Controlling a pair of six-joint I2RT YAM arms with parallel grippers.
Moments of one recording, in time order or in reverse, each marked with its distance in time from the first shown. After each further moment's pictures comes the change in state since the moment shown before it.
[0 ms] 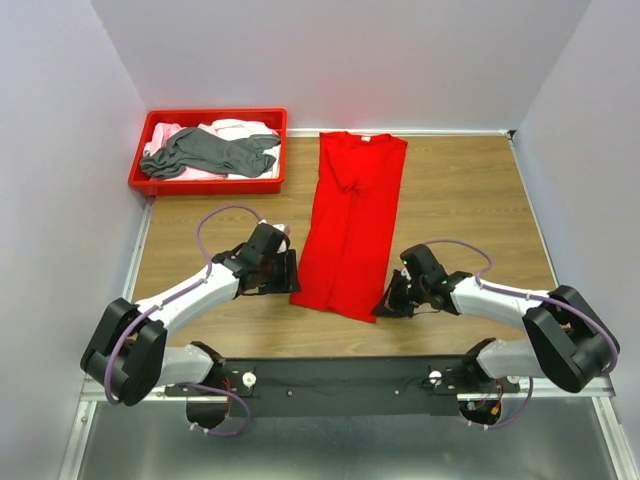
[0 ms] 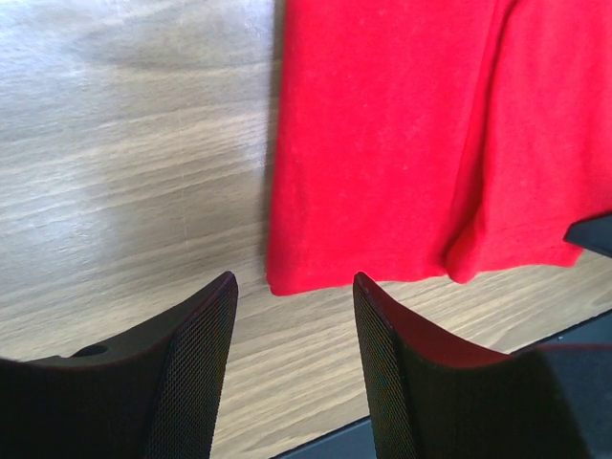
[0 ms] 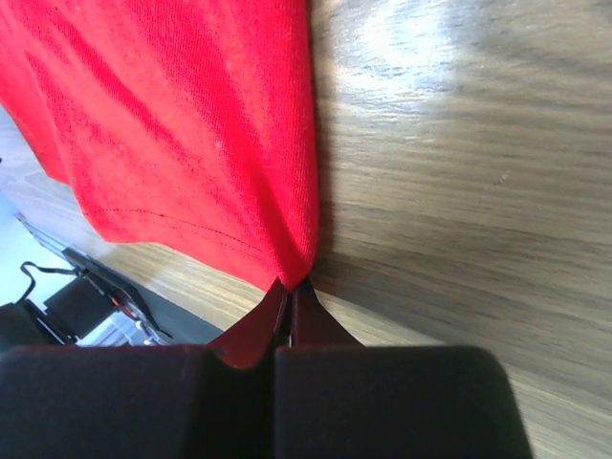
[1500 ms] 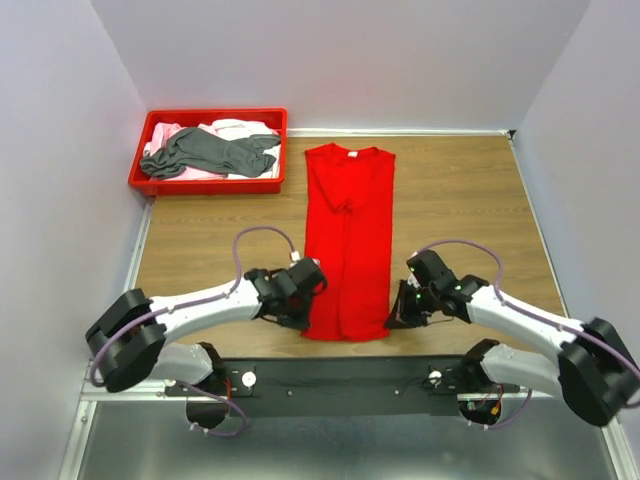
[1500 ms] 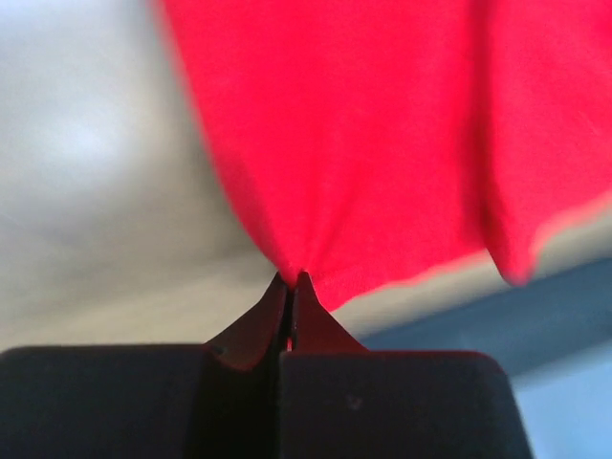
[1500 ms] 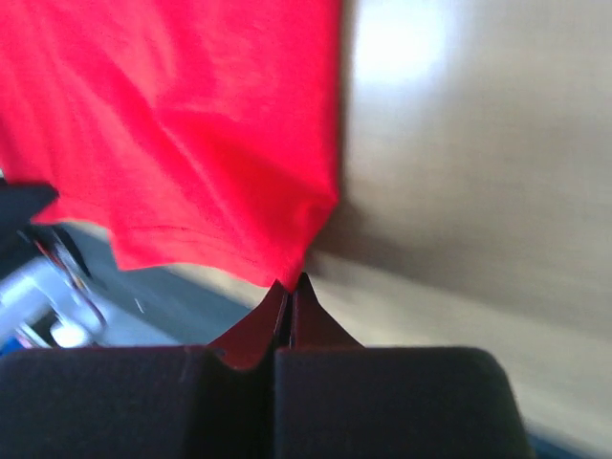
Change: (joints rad) left arm -0.327 0.093 0.048 -0.172 -0.102 -0.191; right arm 0.020 -0.175 0.013 -0.256 0.016 -0.147
